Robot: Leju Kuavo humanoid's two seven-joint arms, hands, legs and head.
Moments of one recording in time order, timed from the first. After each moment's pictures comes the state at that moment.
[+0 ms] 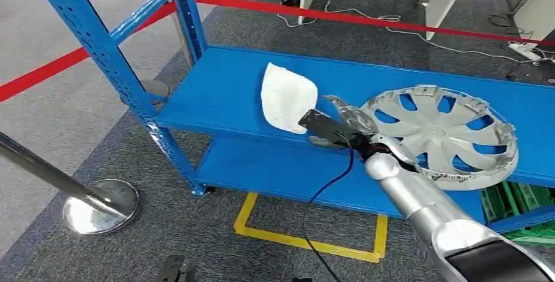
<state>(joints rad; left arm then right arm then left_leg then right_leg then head) -0.11 -0.29 0.89 -0.21 -0.92 0.00 -0.35 -0.66 -0.05 0.42 -0.81 0.57 -0.02 -0.08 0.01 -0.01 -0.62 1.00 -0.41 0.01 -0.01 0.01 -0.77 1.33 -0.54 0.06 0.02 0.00</state>
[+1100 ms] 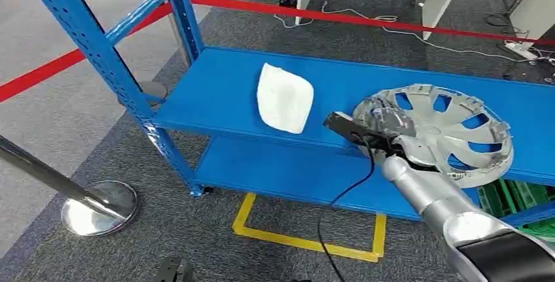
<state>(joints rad) -0.11 -0.29 0.91 -0.21 -0.92 0.00 -0.36 -0.71 -0.10 0.39 -0.64 0.85 -0.20 0.10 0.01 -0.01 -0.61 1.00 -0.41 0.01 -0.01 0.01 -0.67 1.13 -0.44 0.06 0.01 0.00</state>
